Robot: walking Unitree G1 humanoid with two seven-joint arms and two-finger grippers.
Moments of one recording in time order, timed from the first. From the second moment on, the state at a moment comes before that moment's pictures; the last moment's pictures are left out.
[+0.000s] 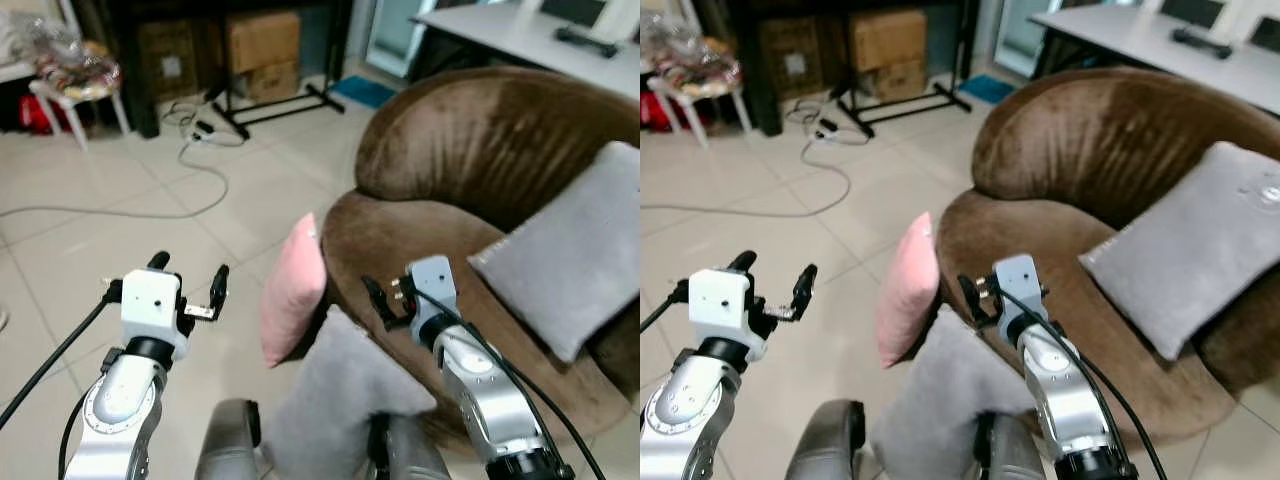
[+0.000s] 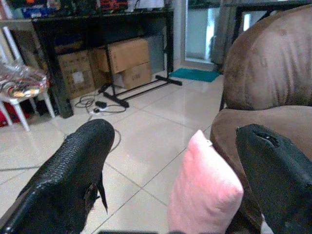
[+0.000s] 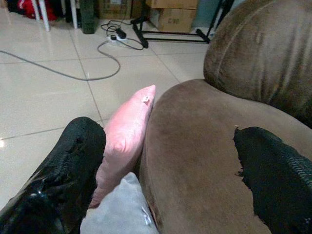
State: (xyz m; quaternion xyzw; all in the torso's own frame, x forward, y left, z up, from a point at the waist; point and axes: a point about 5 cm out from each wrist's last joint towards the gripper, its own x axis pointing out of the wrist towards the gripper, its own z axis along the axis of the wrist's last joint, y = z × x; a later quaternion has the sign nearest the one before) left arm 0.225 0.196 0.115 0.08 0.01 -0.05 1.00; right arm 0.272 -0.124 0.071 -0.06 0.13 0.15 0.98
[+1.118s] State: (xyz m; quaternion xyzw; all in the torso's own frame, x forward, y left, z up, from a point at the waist) left arm 0.197 0.179 0.129 0.11 0.03 -0.22 0.97; right arm 0.309 -0.158 0.010 -0.02 0.31 0.05 0.95
